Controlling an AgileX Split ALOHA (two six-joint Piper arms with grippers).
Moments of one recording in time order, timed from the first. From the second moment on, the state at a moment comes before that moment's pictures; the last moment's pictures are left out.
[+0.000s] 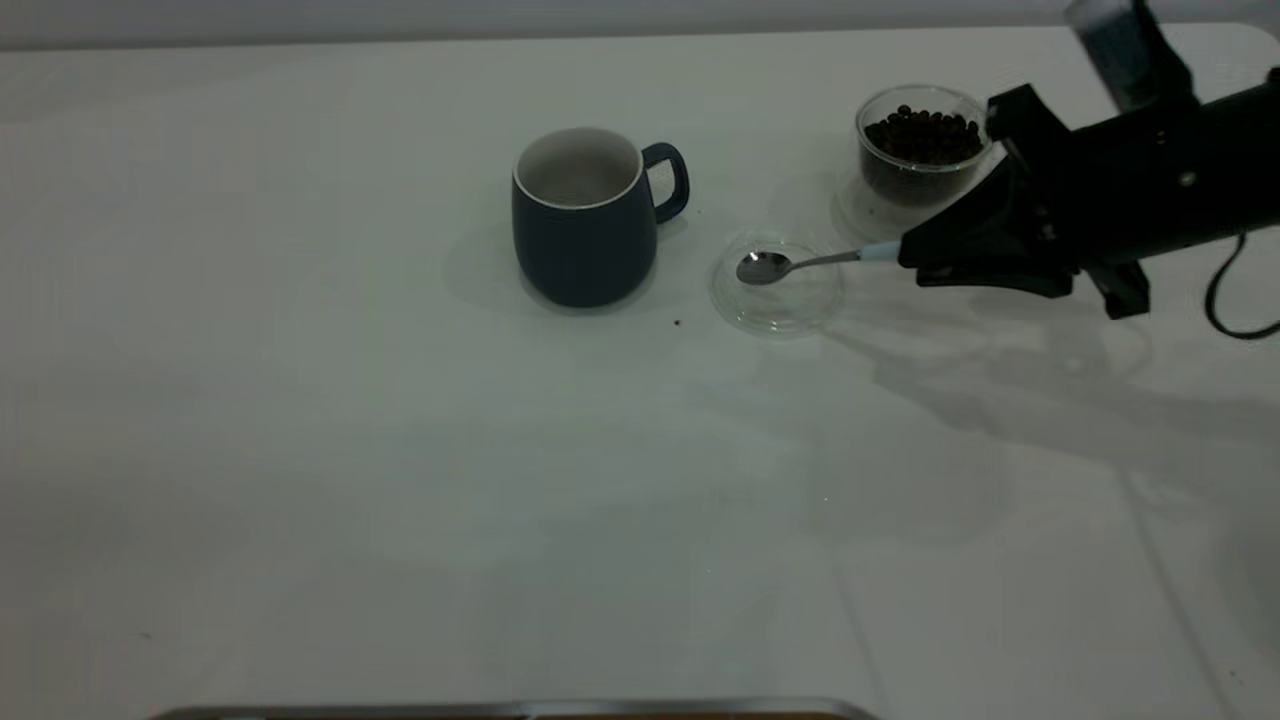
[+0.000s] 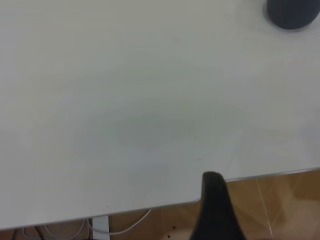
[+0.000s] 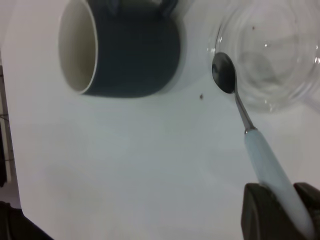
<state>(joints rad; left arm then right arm) -0.04 0.04 -0.49 -0.09 1.14 0.08 0.02 2.26 -0.85 1.79 0.78 -1.44</state>
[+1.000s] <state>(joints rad) -0.04 0.04 -0.49 -0.09 1.14 0.08 0.02 2.41 -1.00 1.79 0.80 -1.45</state>
